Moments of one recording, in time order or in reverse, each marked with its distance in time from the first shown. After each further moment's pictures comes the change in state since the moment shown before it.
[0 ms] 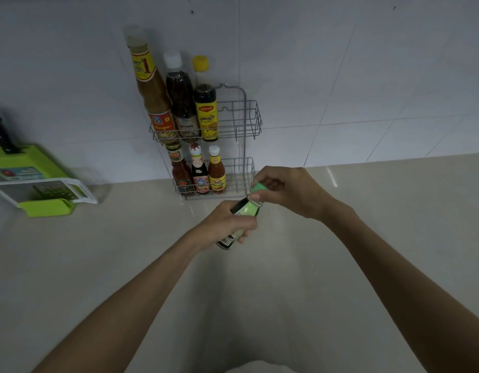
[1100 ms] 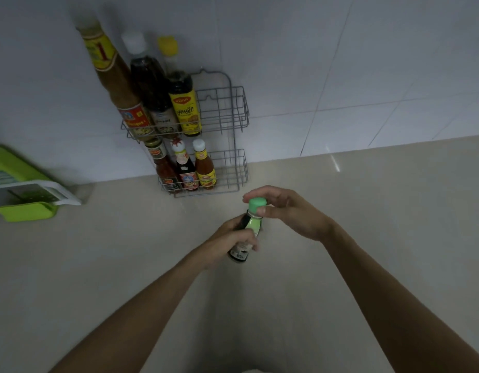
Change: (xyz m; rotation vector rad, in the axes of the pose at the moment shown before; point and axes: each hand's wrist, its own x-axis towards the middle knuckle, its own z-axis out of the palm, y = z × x) left_hand 0.042 -0.052 0.031 -0.203 -0.090 -0.097; right_hand -0.020 0.079 0.029 0.723 -0.174 0.244
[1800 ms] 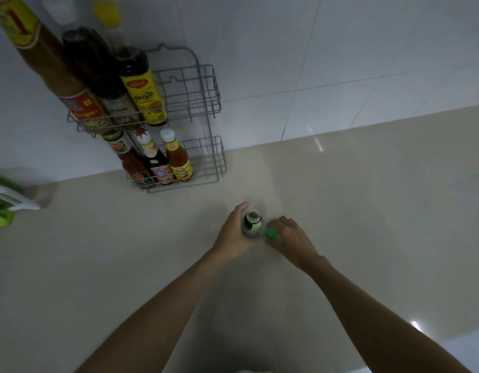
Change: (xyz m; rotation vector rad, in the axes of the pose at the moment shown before) left_hand 0.060 -0.038 0.039 0.473 0.257 0.000; right_hand -0.042 0.131 -0.003 -0.923 0.312 0.341
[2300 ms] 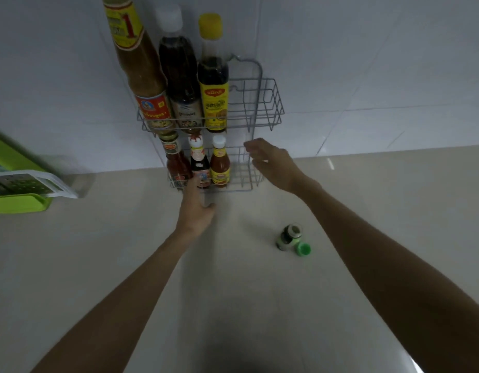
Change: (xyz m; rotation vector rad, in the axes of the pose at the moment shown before) left_hand 0.006 -0.057 -0.154 -0.180 0.452 0.075; right_hand 0.142 -0.162 -0.088 0.264 0.086 -0.280
